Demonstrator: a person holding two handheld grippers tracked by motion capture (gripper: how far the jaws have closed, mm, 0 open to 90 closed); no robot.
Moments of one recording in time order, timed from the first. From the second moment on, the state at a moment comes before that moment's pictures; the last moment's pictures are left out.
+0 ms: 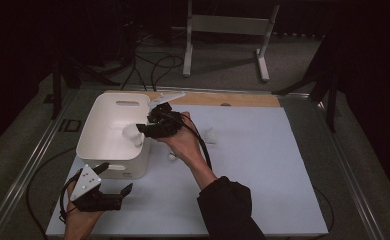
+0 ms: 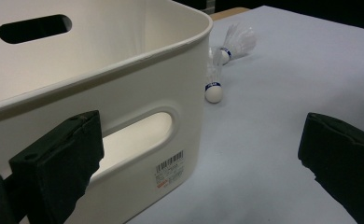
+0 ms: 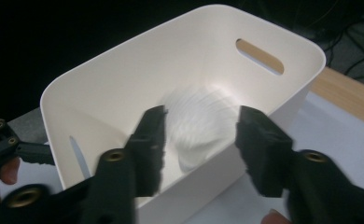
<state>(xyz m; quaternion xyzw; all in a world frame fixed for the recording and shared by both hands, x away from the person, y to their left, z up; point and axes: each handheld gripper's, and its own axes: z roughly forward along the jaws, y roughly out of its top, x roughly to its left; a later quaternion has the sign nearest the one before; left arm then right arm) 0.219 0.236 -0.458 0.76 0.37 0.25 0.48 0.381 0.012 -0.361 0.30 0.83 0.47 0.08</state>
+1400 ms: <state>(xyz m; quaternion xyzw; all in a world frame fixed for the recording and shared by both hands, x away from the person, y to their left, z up) 0.220 0.233 -0.460 0.76 0.37 0.25 0.47 0.391 -0.044 -0.361 0.34 0.80 0.47 0.15</state>
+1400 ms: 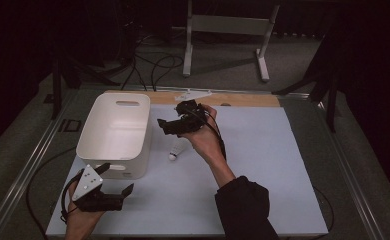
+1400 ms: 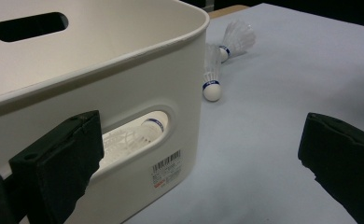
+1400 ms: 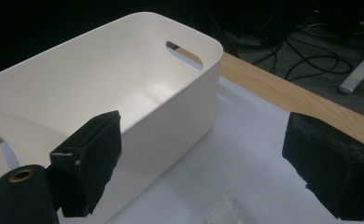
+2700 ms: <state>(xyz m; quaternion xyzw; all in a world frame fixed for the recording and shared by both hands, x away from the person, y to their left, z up) 0.219 0.234 -0.460 0.76 0.37 0.25 0.47 0.398 -0.093 -0.366 0.38 0.78 0.46 0.17</state>
